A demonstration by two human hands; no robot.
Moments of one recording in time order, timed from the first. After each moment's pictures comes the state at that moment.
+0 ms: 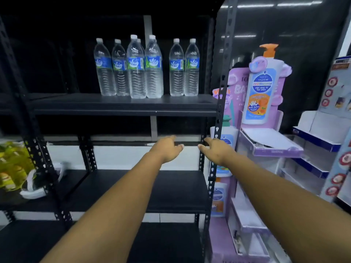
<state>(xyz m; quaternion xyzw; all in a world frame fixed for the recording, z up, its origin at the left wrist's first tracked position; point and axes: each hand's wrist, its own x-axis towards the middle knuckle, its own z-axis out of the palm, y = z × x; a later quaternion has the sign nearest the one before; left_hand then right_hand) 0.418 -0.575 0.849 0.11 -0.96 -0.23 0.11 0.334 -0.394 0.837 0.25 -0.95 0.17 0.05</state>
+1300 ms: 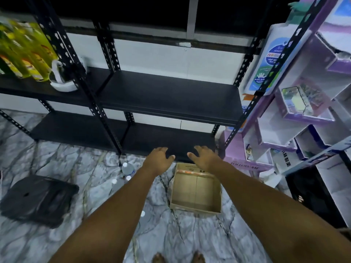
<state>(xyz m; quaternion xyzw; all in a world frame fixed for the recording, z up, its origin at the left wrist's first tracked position) 0.603 -0.682 0.529 0.26 -0.90 -0.33 -0.10 0.495 -0.517 0.542 0.26 -0.92 0.10 -0.26</state>
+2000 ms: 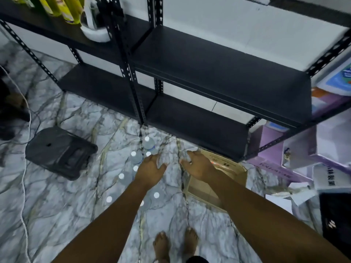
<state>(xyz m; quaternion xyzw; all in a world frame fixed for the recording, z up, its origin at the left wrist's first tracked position) 0.688 -0.773 0.394 0.42 -0.80 -0.43 -0.08 0.529 -0.654 0.408 0.37 -0.85 0.08 -0.36</state>
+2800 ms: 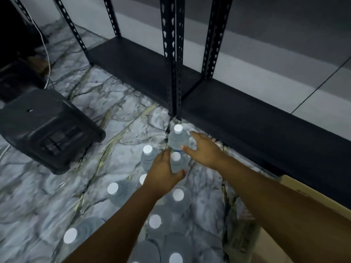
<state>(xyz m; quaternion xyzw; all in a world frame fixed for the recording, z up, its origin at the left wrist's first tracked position) 0.660 -0.898 -0.001 0.44 -0.80 -0.39 0.11 0.480 -0.875 -0.004 0.53 -0.76 0.21 -0.30</state>
